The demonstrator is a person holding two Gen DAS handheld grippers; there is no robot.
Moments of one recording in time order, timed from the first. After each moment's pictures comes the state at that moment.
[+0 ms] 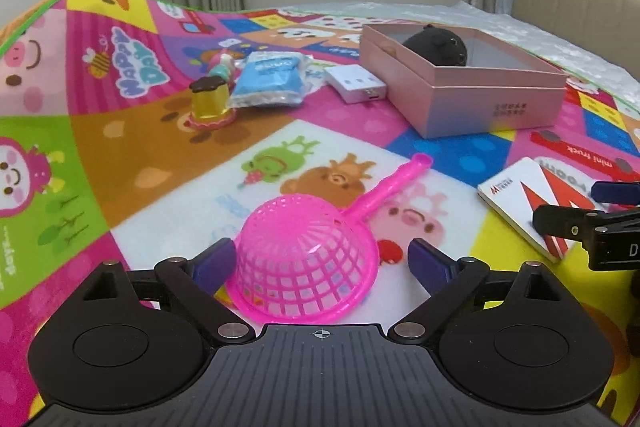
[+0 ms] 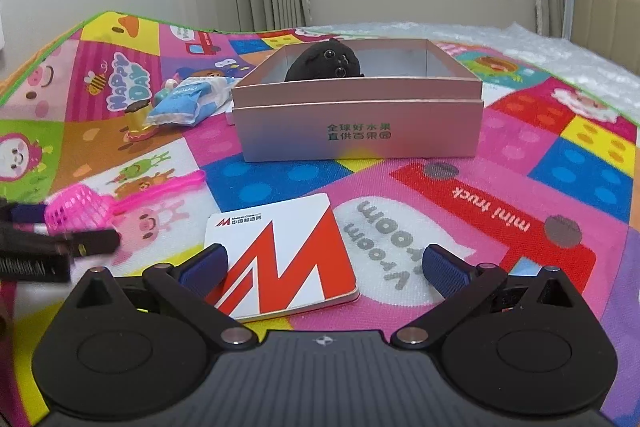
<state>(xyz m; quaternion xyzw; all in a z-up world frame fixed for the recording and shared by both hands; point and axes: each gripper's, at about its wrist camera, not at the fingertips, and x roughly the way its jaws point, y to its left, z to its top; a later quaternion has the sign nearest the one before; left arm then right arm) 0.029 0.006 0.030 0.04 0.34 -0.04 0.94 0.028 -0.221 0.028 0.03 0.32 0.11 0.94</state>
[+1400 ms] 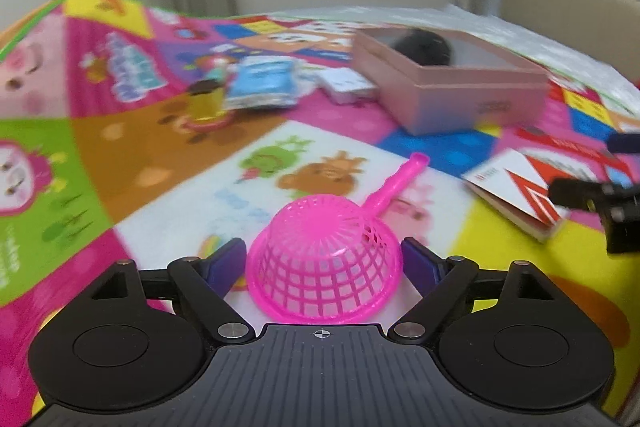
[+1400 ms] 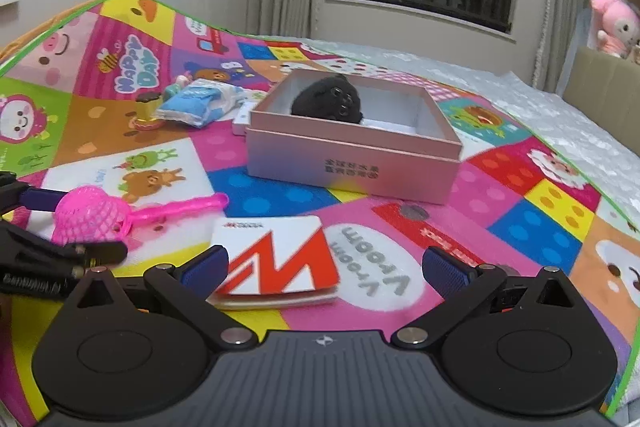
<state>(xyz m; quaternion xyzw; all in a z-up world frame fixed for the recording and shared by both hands) 0.016 0.013 0.032 0.03 0.33 -0.04 0.94 0.002 -0.198 0.064 -0.08 0.28 0.10 0.95</state>
